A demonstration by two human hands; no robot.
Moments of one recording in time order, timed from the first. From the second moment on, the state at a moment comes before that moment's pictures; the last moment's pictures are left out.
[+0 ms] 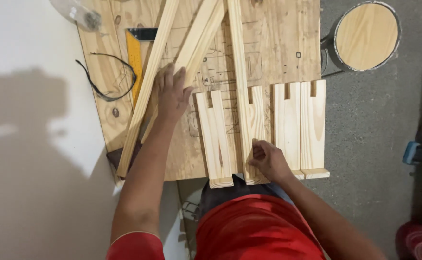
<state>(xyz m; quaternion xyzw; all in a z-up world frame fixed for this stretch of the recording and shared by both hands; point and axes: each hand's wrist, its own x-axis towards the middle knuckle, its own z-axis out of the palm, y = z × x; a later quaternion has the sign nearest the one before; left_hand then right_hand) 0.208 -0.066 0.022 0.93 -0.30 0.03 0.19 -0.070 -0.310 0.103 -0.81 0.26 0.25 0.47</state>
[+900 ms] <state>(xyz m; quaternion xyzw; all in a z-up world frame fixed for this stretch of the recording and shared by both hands) 0.075 -0.089 0.151 0.95 0.00 -0.22 0.23 -0.085 -0.306 0.089 -0.83 0.24 0.22 0.45</state>
